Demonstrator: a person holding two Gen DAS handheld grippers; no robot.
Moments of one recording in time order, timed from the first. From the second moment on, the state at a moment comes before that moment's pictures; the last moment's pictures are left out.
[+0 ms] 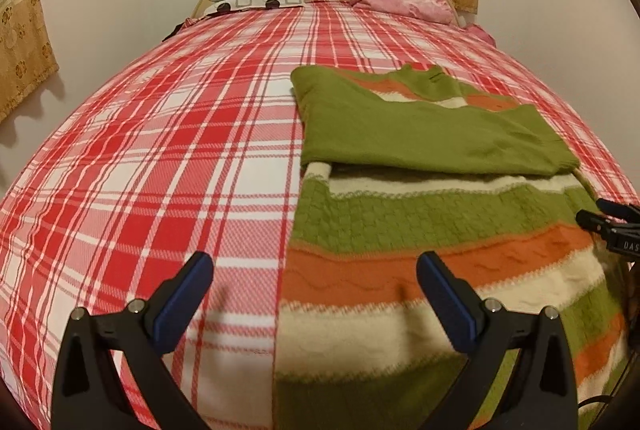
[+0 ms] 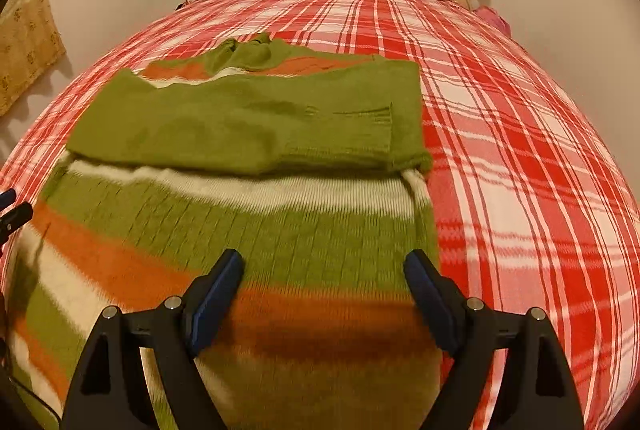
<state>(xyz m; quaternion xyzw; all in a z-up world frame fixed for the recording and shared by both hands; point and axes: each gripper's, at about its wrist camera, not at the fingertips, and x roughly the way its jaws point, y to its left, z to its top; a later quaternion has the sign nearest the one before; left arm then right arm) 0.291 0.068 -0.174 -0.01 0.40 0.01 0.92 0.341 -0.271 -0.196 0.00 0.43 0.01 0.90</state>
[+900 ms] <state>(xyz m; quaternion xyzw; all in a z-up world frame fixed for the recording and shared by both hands) 0.166 0.064 -0.187 -0.03 0.41 -0.03 0.91 0.222 -0.247 -0.198 -0.01 0.43 0.03 0.90</state>
